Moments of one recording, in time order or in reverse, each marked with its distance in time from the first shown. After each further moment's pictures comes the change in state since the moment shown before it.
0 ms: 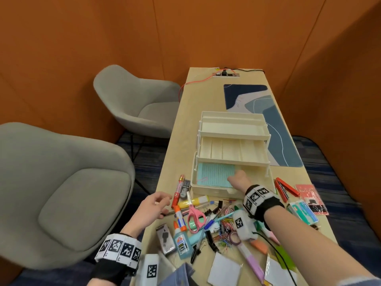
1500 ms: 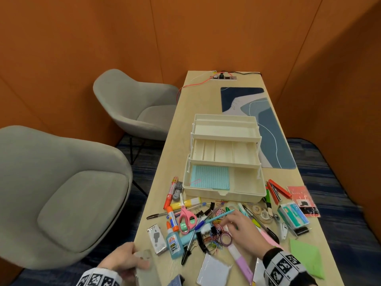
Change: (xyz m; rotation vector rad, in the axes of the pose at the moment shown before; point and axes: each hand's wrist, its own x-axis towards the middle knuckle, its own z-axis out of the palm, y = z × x) left_hand -0.054 -0.073 -0.005 0.412 -0.219 -0.528; right_hand -0.078 0.111 0.001 -0.248 -0.185 -0.556
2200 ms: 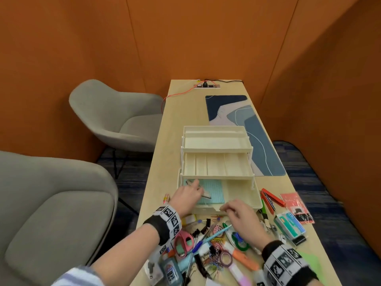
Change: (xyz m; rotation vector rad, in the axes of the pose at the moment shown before) left_hand 0.050 0.237 -0.004 0.997 0.537 0.938; right_hand 0.036 -0.031 -0.039 0.016 0.251 0.067
